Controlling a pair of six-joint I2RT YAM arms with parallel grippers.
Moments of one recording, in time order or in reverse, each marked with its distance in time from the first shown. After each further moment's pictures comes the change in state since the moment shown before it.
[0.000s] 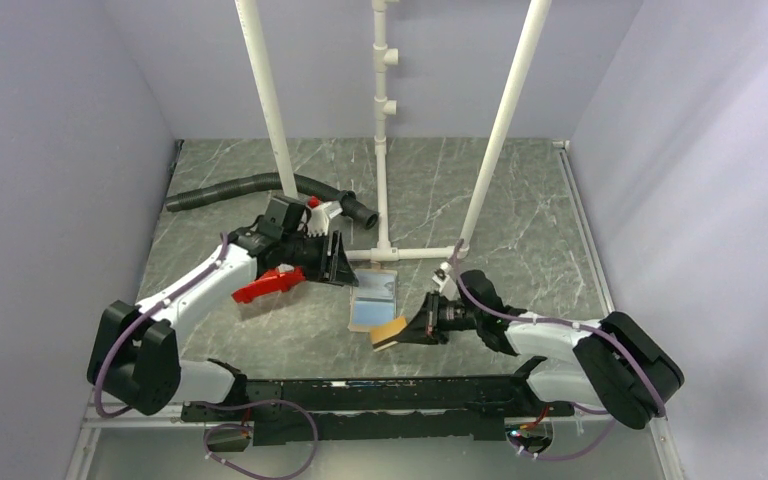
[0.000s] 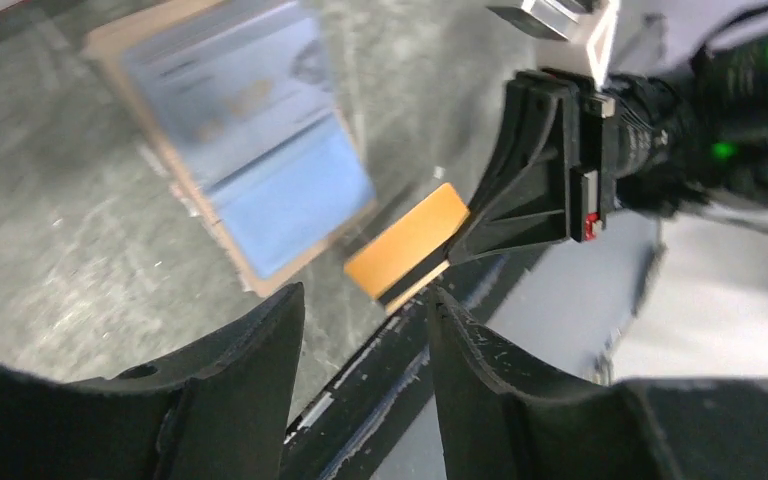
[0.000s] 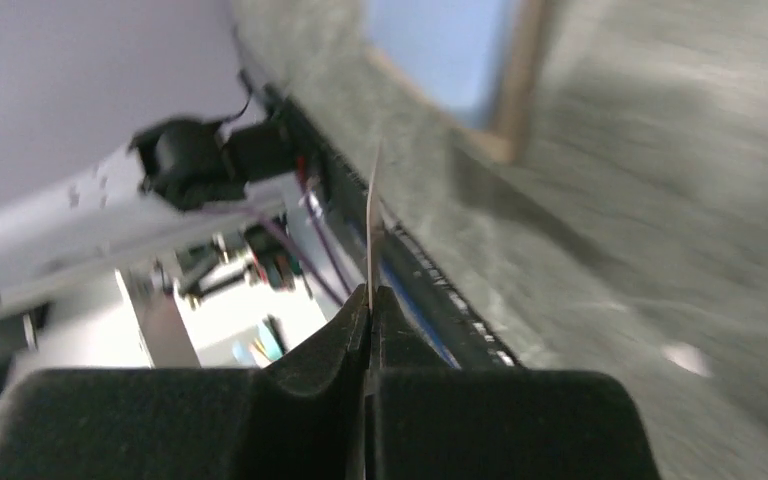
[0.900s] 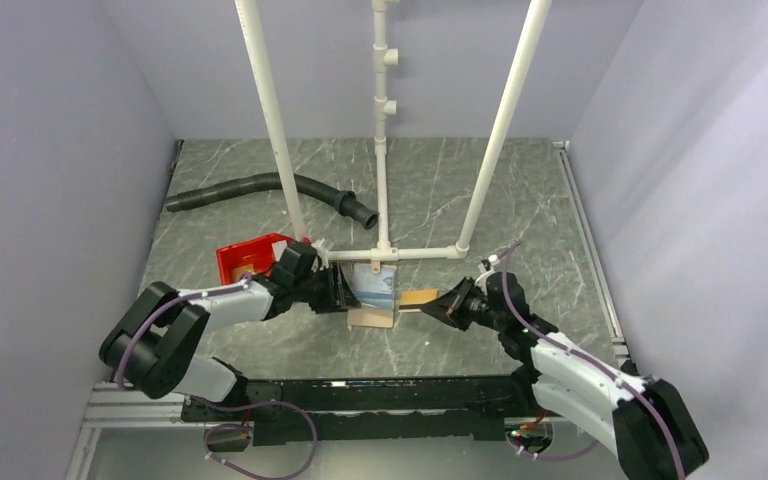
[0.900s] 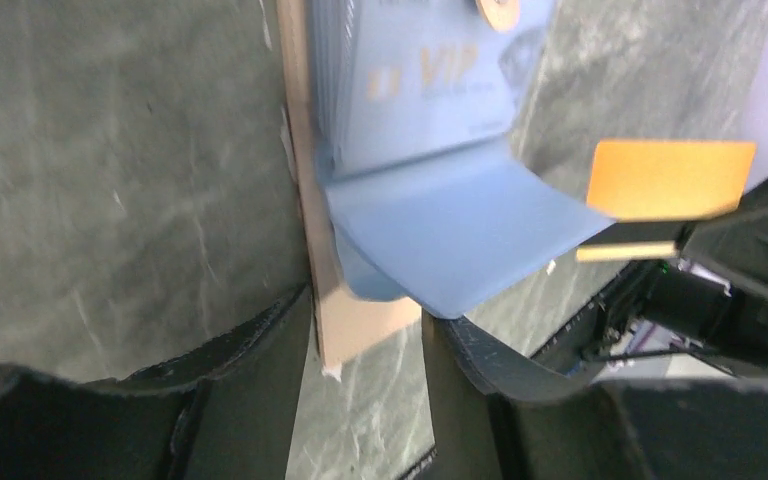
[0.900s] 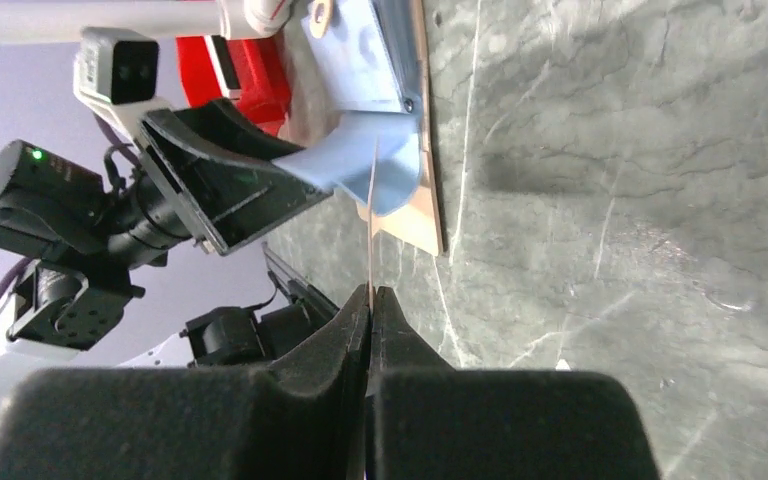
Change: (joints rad) left arm -0.101 0.090 -0.415 0.596 -0.355 -0.381; right arm -0.129 -0.313 -0.107 -0.162 0.378 0.155
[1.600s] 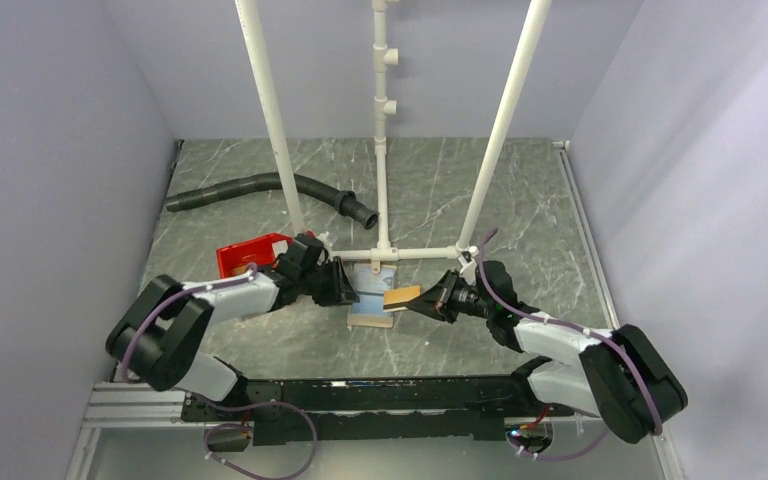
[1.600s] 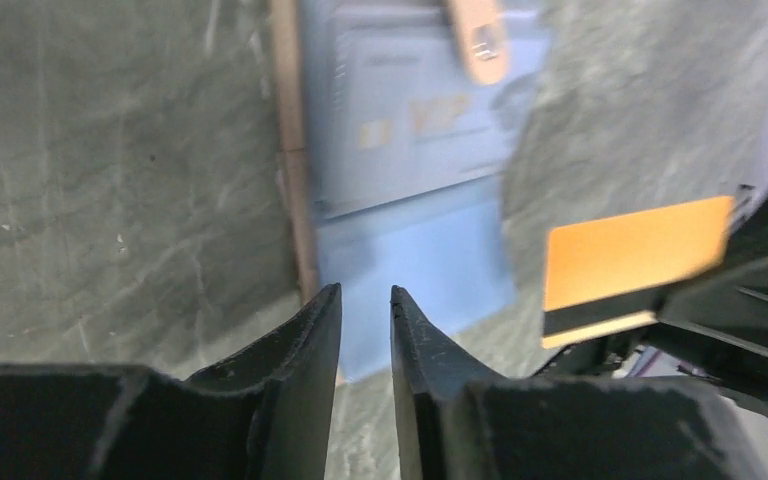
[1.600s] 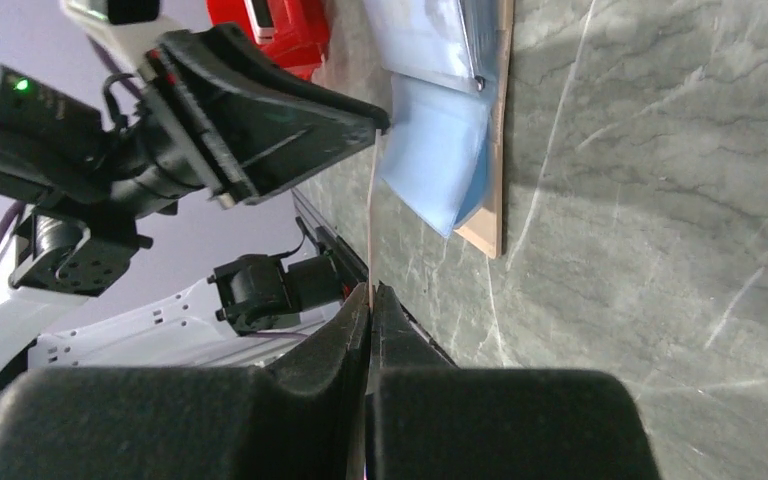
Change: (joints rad) left arm -0.011 -0.025 0.063 -0.063 -0.036 -0.004; right arm -0.034 0.230 0.051 0.221 -0.188 -0.025
